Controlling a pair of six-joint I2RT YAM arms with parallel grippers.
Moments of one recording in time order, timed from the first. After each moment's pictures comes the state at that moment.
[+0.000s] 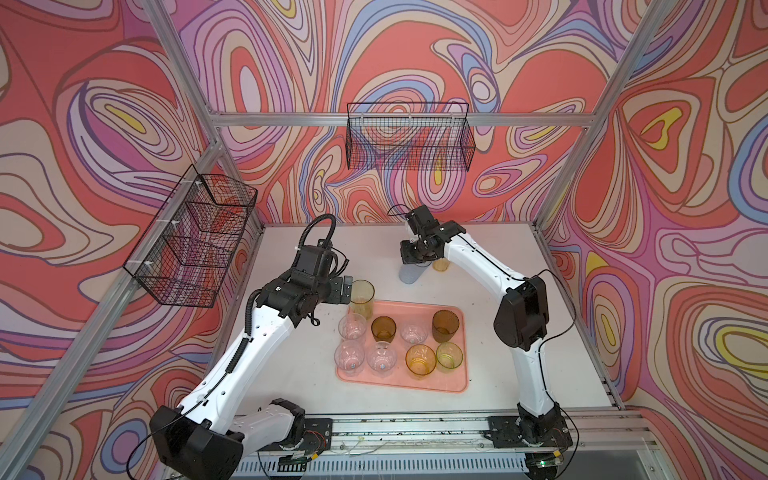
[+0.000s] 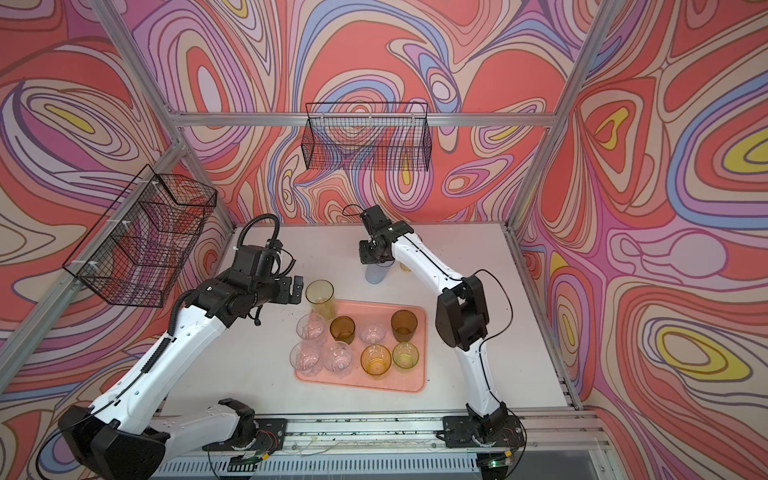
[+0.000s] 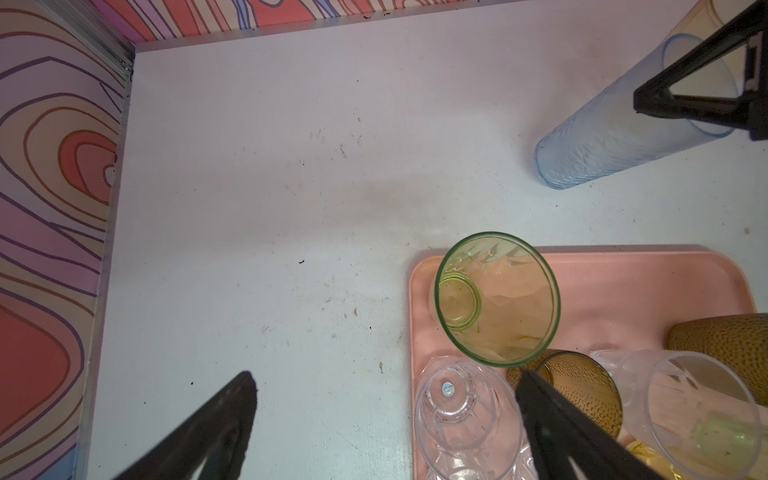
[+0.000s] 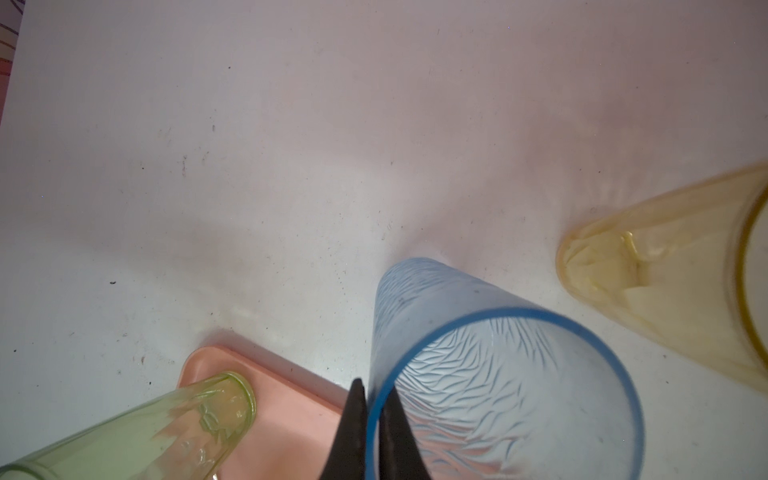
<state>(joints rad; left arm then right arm) -0.39 1.18 1.19 -0.86 -0.20 -0.22 0.56 2.16 2.09 -0.91 -0.01 0.39</state>
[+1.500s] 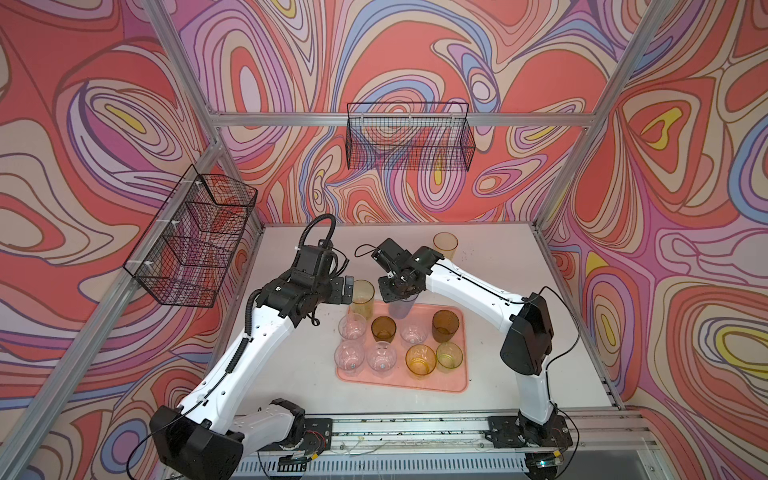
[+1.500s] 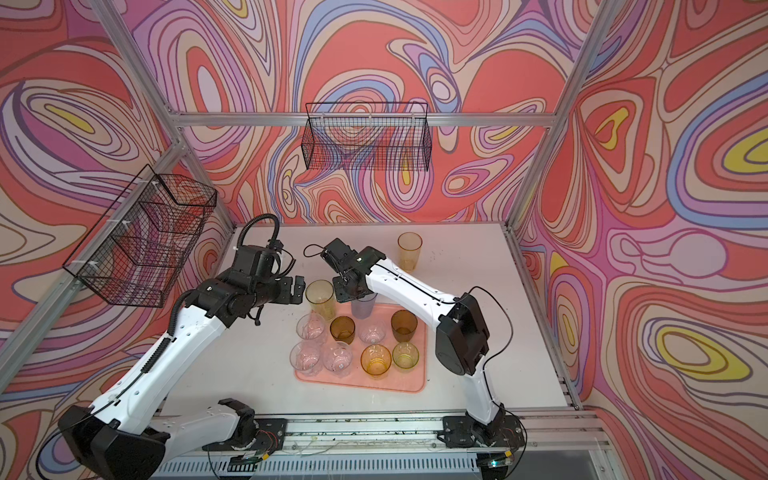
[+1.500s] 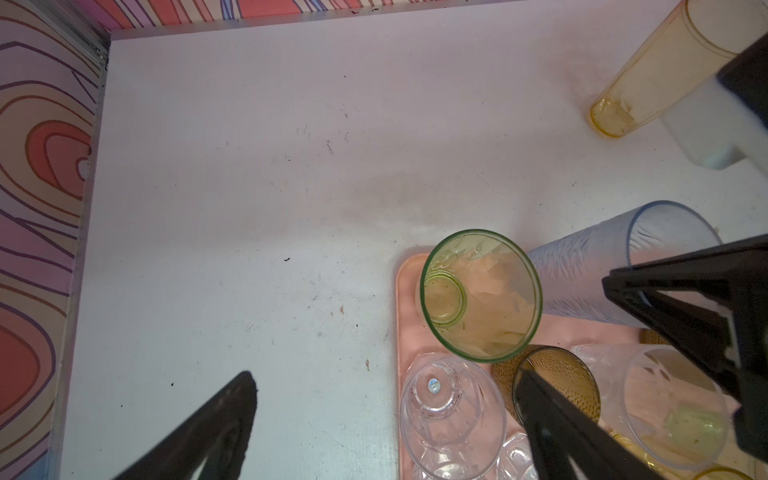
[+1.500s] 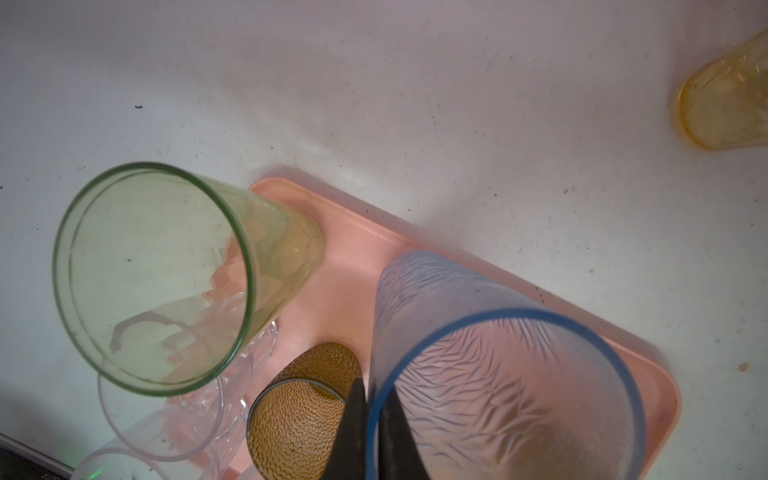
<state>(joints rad) -0.39 1.18 1.19 -0.86 -0.17 -0.24 0.83 2.02 1.92 -1.05 0.10 0.52</state>
